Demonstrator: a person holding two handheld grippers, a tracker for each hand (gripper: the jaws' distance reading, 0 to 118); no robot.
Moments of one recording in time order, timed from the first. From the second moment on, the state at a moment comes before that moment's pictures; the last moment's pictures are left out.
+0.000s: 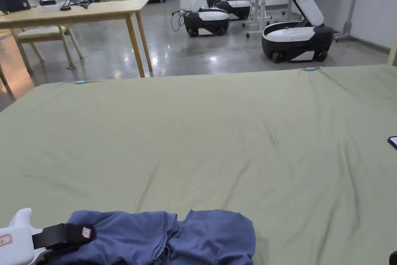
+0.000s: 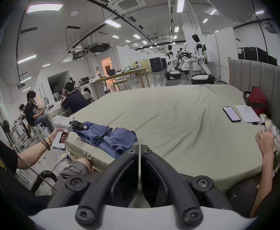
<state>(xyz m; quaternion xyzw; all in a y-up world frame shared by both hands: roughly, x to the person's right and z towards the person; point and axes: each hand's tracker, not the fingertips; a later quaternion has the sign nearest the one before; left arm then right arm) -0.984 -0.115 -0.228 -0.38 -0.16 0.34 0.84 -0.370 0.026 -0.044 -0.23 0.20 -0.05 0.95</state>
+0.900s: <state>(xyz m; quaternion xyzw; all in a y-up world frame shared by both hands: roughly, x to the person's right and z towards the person) -0.752 -0.087 -0.303 -0.46 -0.36 0.35 0.73 -0.338 0.025 -0.030 -0.24 0.16 -0.06 0.96</state>
